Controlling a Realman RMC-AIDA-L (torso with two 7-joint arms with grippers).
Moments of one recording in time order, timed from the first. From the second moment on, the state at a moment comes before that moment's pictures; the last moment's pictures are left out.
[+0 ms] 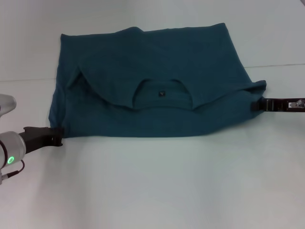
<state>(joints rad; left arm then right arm) -0.60 -2.16 0.76 0.60 2.13 0.68 -1.70 0.65 1.97 -0.65 -0.62 -2.28 -1.06 2.14</state>
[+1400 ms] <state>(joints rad) -0.41 -2.16 0.73 0.97 2.23 1.24 -1.95 0.52 1.99 -0.65 -0.80 -2.28 -1.29 2.08</state>
